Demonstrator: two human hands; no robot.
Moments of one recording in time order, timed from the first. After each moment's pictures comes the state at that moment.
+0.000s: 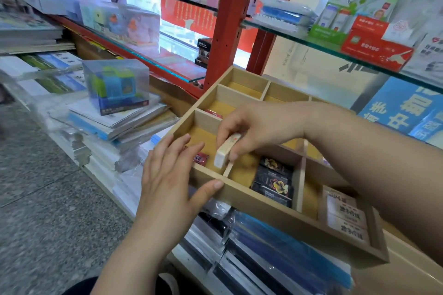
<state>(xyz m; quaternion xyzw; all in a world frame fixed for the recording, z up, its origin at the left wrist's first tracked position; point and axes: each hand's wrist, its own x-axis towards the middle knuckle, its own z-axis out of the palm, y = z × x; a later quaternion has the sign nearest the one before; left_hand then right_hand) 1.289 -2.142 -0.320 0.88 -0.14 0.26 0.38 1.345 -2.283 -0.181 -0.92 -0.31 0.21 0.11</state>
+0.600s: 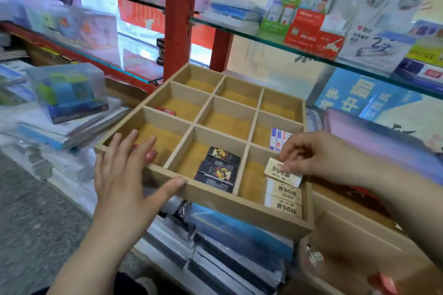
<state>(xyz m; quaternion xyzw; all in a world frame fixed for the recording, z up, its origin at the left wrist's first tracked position) 1.282 -2.164 -0.317 0.88 -0.10 0.26 0.37 1.262 -2.430 -0.203 -0.96 -0.05 0.05 0.28</state>
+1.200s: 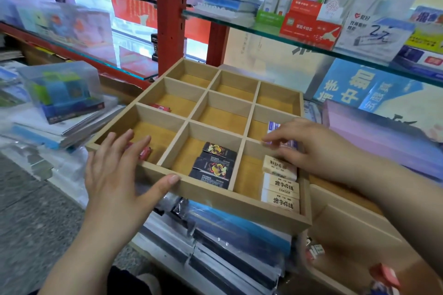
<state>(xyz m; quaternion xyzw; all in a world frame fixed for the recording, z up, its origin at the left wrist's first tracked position) 1.281 -2.161 -0.318 0.90 -0.10 0.24 0.34 1.260 -2.425 -0.206 -0.98 -0.17 -0.08 0.08</state>
